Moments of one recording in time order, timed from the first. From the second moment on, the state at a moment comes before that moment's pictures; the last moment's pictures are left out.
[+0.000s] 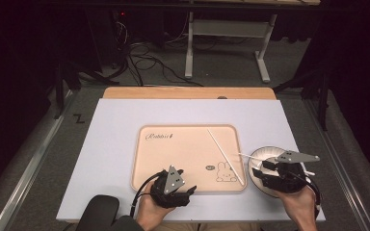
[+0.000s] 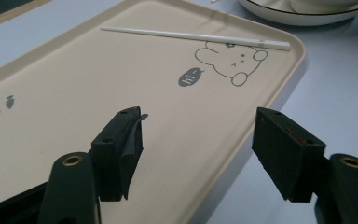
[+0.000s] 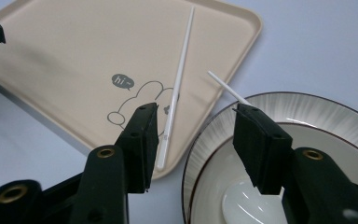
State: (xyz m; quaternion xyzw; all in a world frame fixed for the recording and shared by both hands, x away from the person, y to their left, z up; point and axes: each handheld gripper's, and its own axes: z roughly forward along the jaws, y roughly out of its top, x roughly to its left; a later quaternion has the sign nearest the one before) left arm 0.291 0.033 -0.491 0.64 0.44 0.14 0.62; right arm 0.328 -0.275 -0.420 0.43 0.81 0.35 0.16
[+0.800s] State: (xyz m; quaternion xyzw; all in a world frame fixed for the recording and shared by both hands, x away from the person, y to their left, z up) left arm 0.288 0.032 -0.490 0.63 0.44 0.14 0.62; right arm 0.335 -0.324 -0.399 0.44 0.80 0.35 0.19
